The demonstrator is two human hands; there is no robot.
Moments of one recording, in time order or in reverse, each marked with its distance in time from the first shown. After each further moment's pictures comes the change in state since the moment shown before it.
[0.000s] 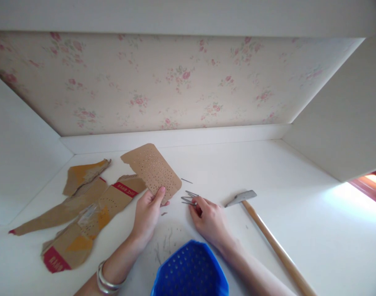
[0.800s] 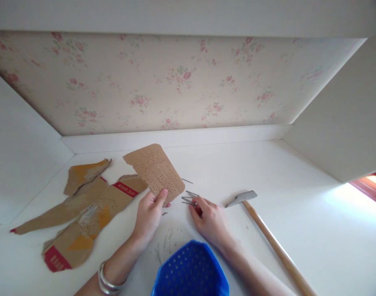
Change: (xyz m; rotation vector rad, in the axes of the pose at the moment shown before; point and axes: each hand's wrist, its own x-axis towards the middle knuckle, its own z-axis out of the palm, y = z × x) left_hand -0.001 -0.003 0.000 0.033 -0.027 0.000; right_hand 0.001 -0.003 -0.005 0.014 -0.064 0.030
